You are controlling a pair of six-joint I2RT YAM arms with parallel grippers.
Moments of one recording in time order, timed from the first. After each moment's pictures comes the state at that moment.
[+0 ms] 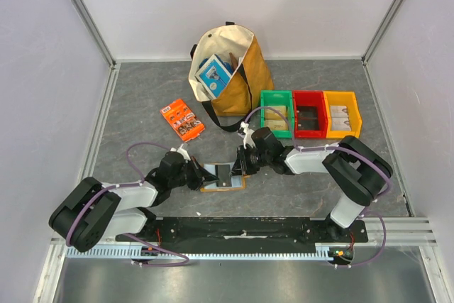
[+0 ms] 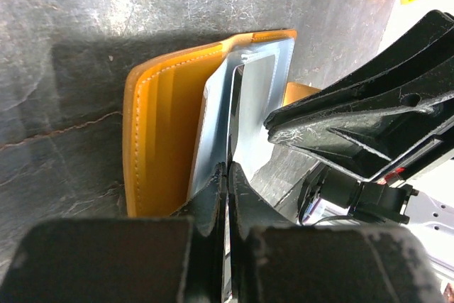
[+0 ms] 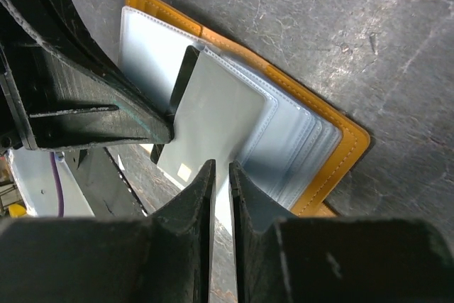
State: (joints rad) left arm -0.57 1.23 0.14 0.48 0.34 -1.15; right arm 0.77 1.68 0.69 0.26 -0.46 0.61
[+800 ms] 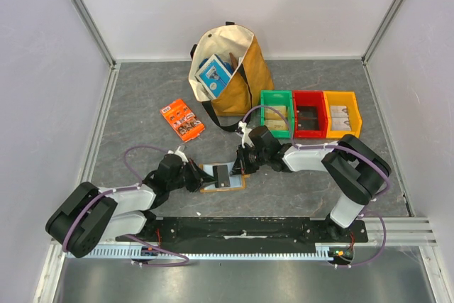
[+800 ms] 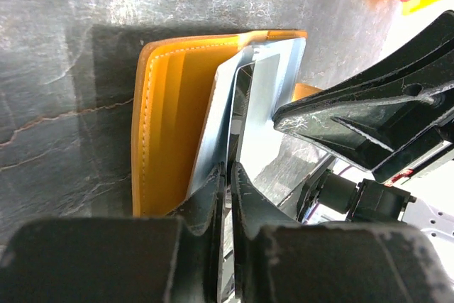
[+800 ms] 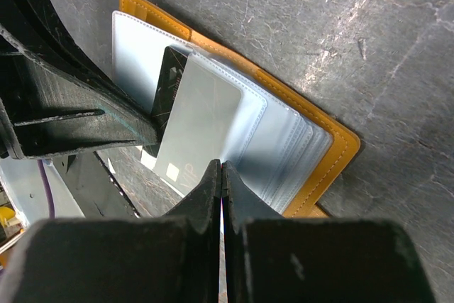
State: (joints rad) left arm -0.57 1.18 0.11 0.45 0.31 -1.19; right arm 0.77 1.70 0.73 0.18 -0.42 0.58
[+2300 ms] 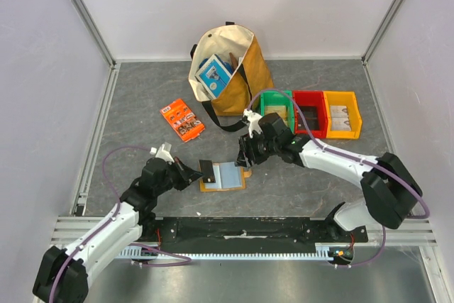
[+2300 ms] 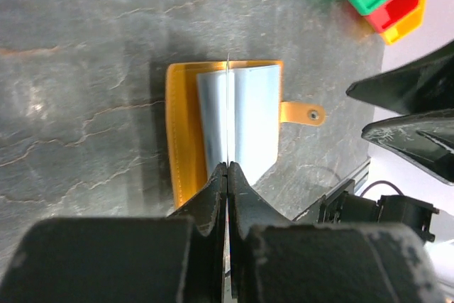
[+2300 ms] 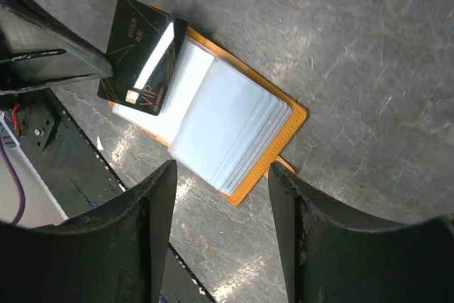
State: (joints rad) left arm -0.47 0.64 0.09 0.00 0.22 -1.03; right arm 0.74 1.46 0.83 -0.16 -0.32 0.36
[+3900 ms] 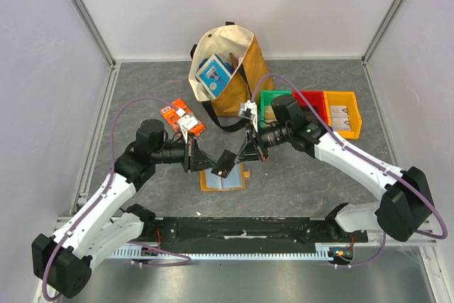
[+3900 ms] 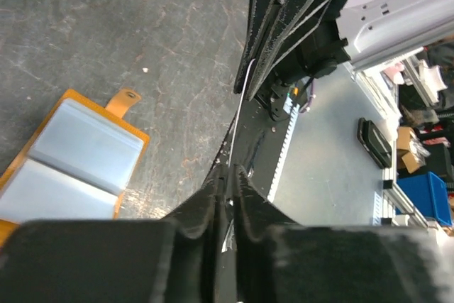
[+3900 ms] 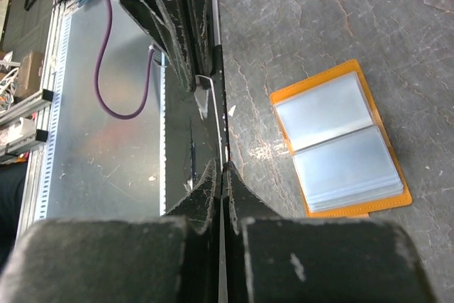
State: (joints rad) left arm -0.47 0.84 0.65 -0.25 0.86 -0.38; right arm 0.66 1.33 1.00 -0.29 -0.96 0.02
